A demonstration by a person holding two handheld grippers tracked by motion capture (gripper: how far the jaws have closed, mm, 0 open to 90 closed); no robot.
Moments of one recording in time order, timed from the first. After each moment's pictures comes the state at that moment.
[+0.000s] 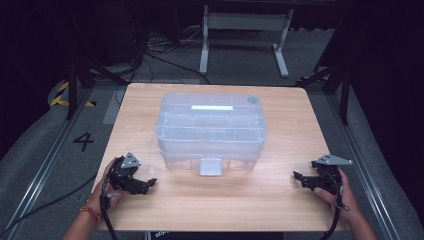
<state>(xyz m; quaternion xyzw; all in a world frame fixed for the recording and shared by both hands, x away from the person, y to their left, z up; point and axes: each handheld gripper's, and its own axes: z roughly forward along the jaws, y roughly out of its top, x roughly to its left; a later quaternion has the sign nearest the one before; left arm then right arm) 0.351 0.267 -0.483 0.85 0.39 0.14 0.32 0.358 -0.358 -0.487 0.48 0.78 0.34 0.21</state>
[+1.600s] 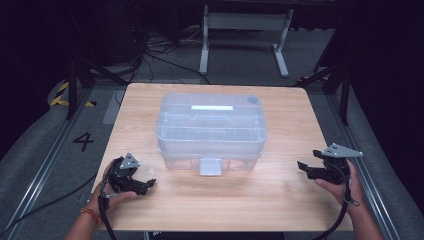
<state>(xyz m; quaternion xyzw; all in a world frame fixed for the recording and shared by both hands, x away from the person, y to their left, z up) 0.349 0.269 -0.483 0.85 0.39 0.14 0.32 0.358 -0.352 -0.430 0.42 0.79 0.37 0.24</state>
